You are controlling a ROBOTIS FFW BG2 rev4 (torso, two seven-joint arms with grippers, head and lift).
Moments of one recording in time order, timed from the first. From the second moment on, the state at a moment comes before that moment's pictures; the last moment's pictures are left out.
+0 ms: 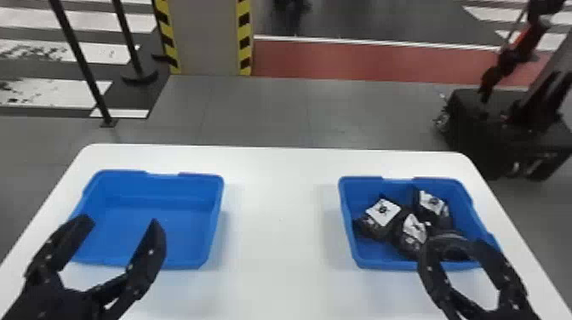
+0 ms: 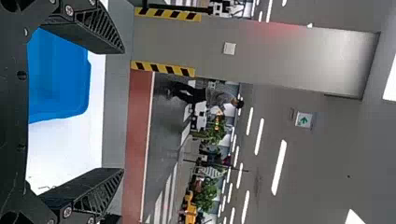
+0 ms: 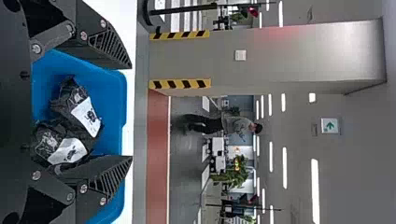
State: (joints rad) left arm 0.85 0.06 0.09 -2.38 0.23 -0.04 -0.20; right arm 0.80 0.00 -0.14 -2.15 -0.11 -0.16 0.21
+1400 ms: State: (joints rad) left arm 0.83 0.08 0.07 -2.38 0.27 -0.01 -0.20; right arm 0.77 0.00 -0.14 -2.14 -0.12 -0.16 0.20
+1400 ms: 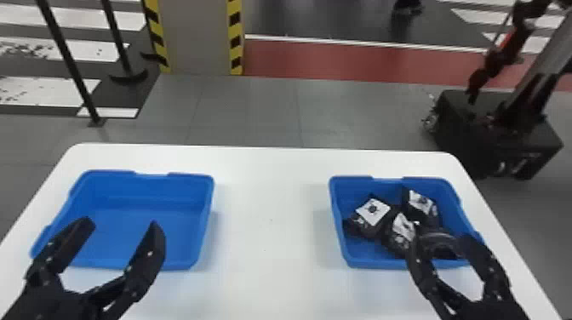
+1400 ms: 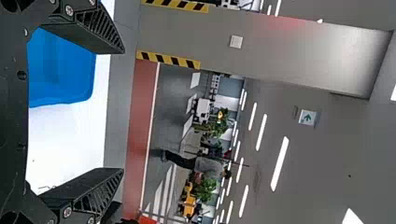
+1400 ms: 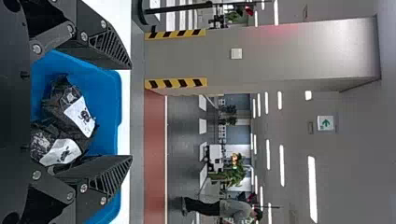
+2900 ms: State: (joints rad) left arm 0.83 0.08 0.06 -2.36 0.29 -0.01 -0.20; right arm 0.77 0.00 -0.13 -2.14 -0.13 -0.16 0.20
